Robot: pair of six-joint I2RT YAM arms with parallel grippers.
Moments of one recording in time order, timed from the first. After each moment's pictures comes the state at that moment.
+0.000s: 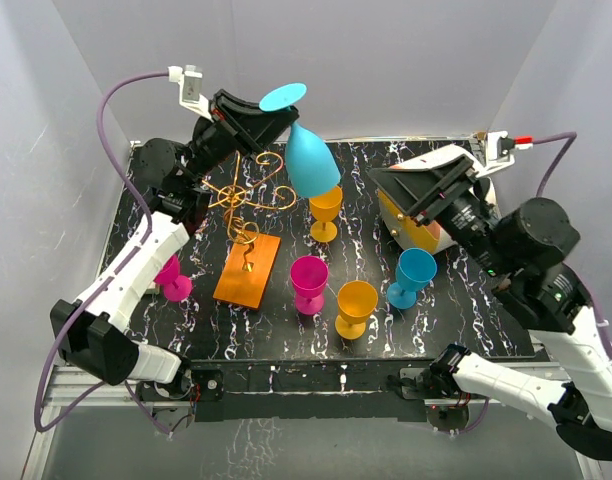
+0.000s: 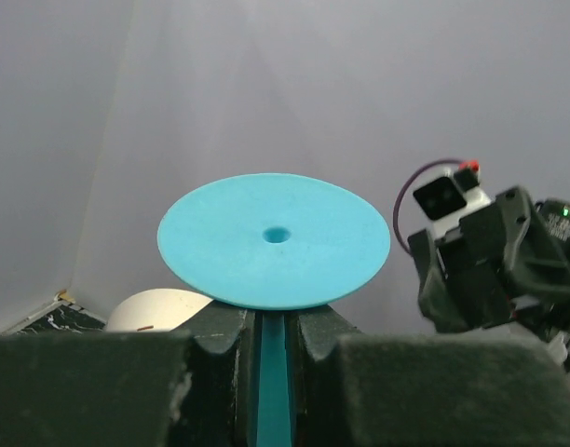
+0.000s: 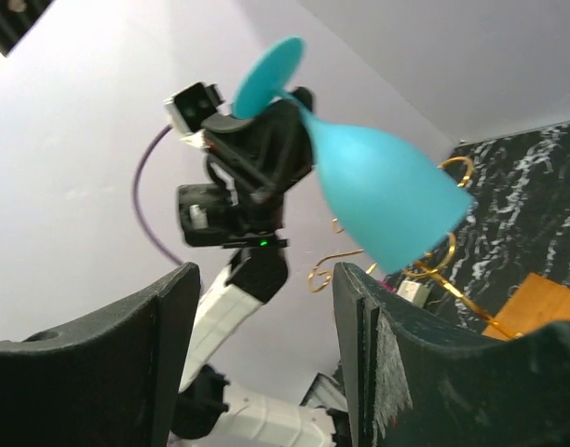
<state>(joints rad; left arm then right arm) -0.43 1.38 1.36 0.71 0.58 -0.88 0.77 0.86 1.39 -0.32 0.09 0.92</state>
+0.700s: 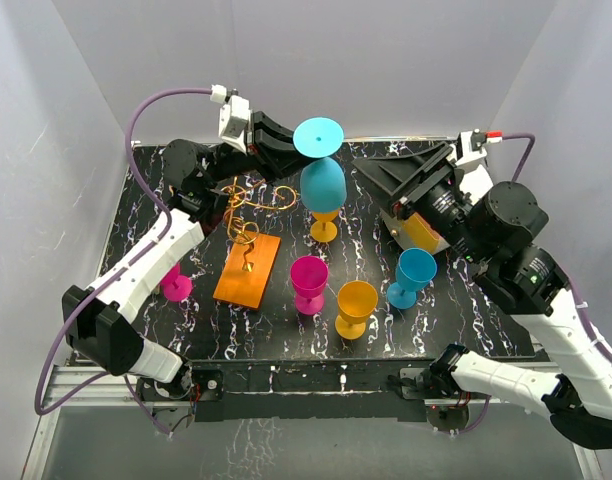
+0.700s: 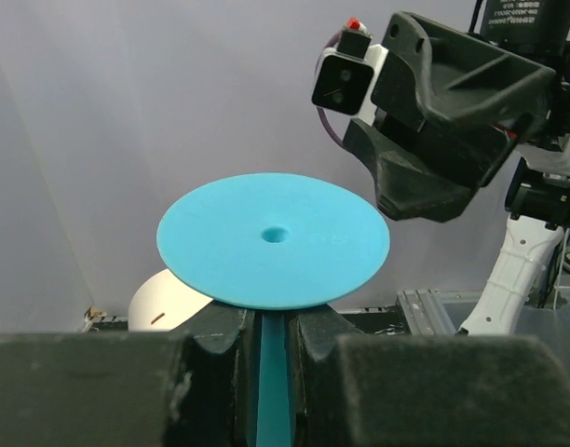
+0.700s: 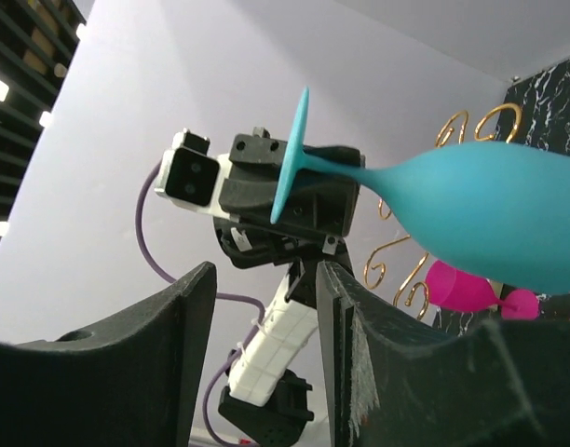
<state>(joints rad) -0.52 1.45 1.38 0.76 0.91 -0.49 0.77 0.93 1.41 -0.31 0.07 1.20</state>
